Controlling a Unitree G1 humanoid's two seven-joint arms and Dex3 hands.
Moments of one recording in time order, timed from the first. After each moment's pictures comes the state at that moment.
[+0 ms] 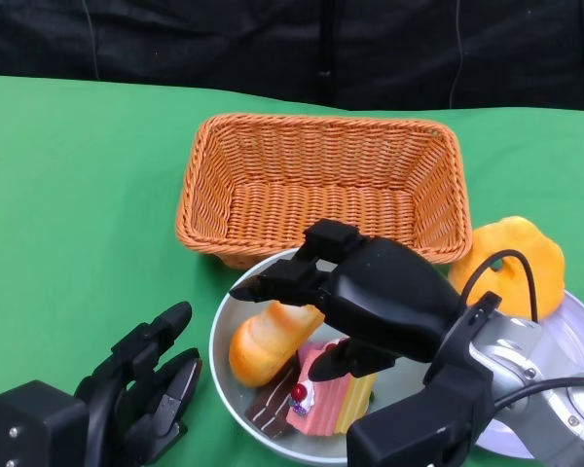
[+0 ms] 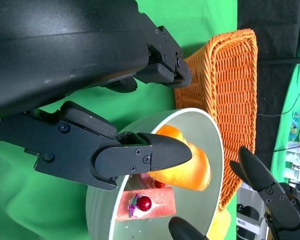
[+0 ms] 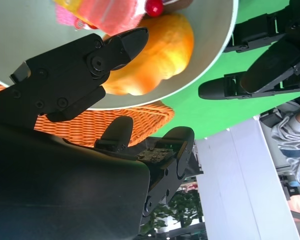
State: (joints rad) left arm 0.25 0.00 0.02 -0.12 -0.17 0.08 -0.17; right arm -0.37 -0.23 0.47 0.04 -0.77 -0.34 0.13
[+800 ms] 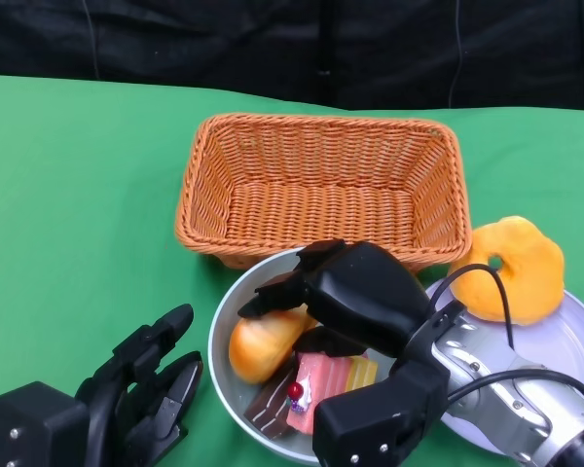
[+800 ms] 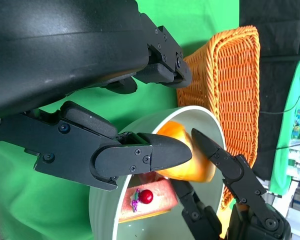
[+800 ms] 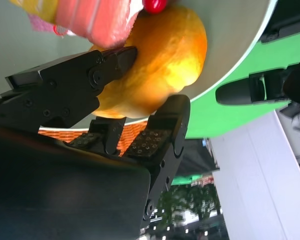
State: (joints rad) left arm 0.25 0.00 0.02 -0.11 -0.16 0.07 -0.18; right arm -0.49 -0.13 0.55 0.46 -0.83 -0.42 -0.23
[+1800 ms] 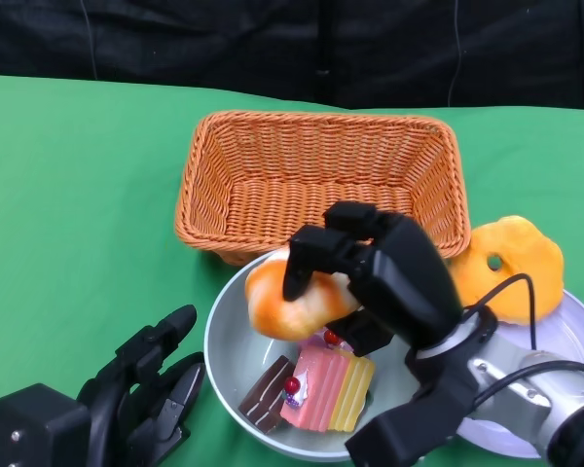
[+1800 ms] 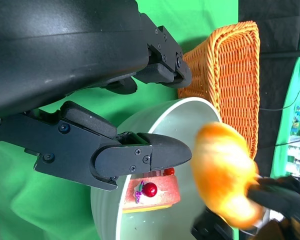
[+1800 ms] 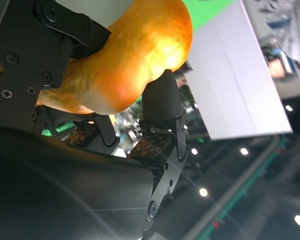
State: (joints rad) left arm 0.25 0.00 0.01 -0.11 -0.17 0.07 -0.18; right arm -0.55 -0.17 0.55 0.63 -0.87 -0.71 -0.84
